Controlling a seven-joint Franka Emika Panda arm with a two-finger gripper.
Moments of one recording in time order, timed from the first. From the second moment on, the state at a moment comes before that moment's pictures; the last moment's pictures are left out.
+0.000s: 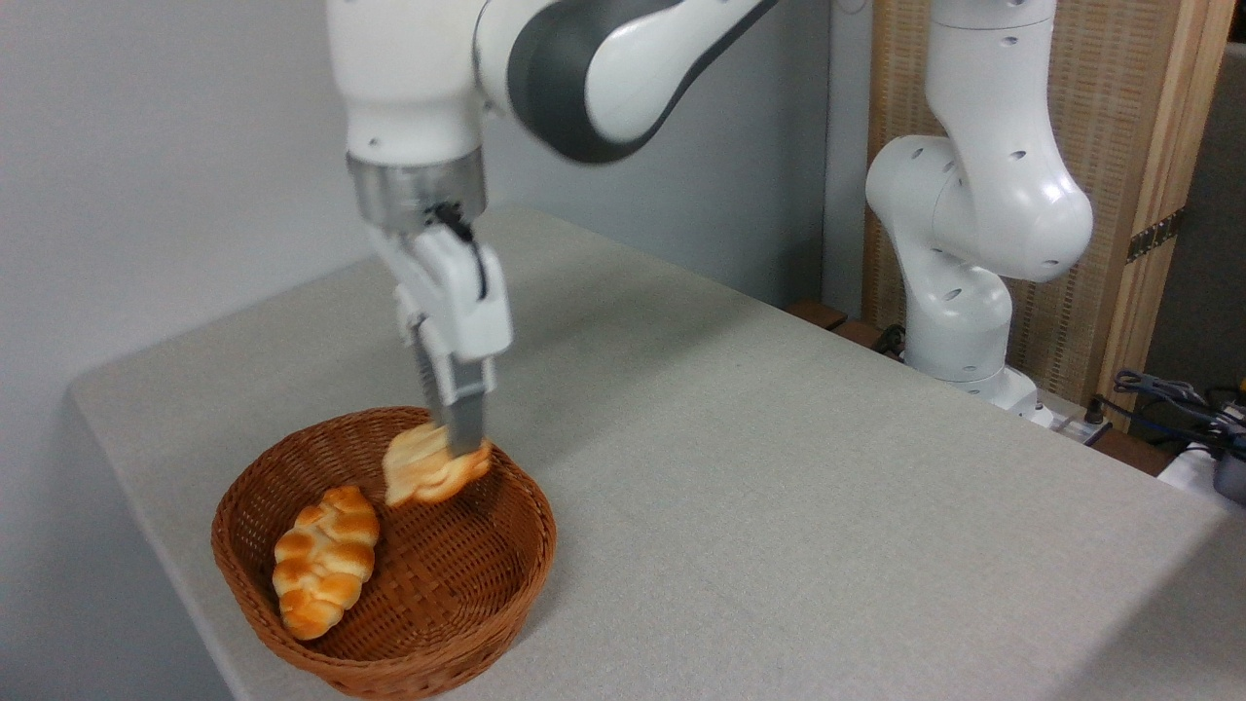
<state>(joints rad) -0.15 -0.01 0.04 -1.87 -0.08 1.95 0.86</state>
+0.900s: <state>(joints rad) -0.15 -0.02 0.07 -1.90 -0.08 1.63 0.88</state>
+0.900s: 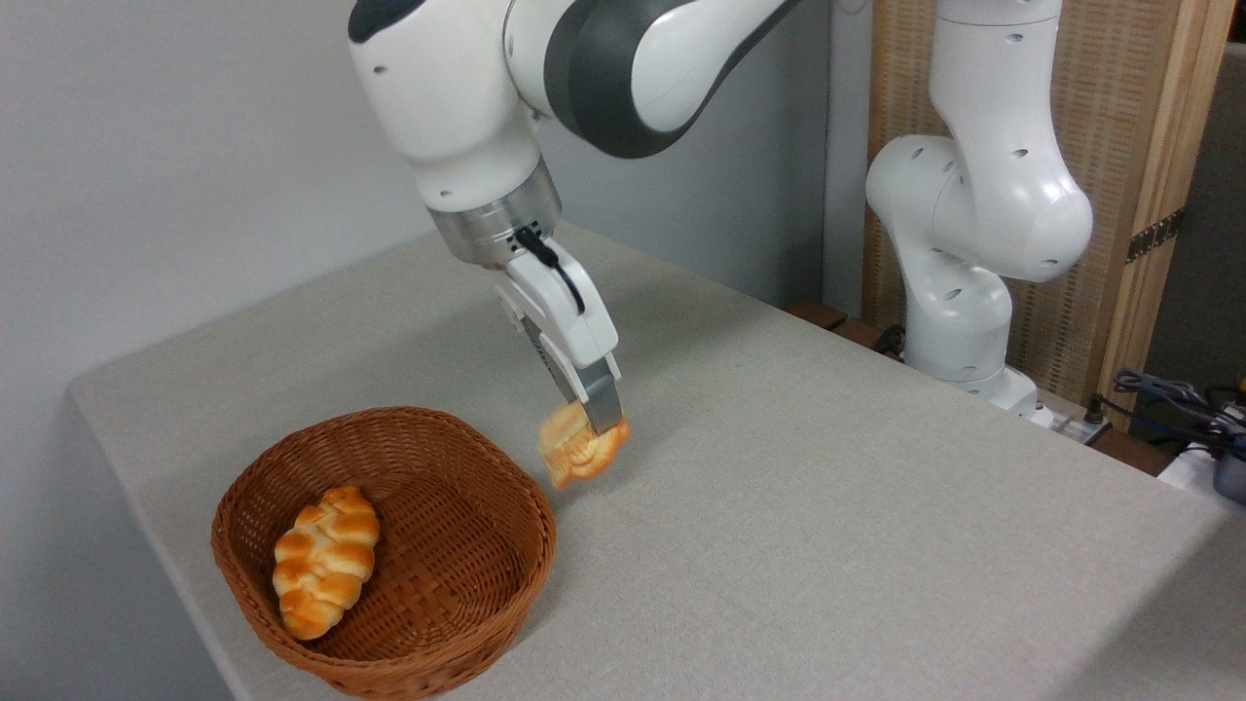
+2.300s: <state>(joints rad) -0.14 -0.03 0.11 -1.82 -0.08 1.89 0.83</state>
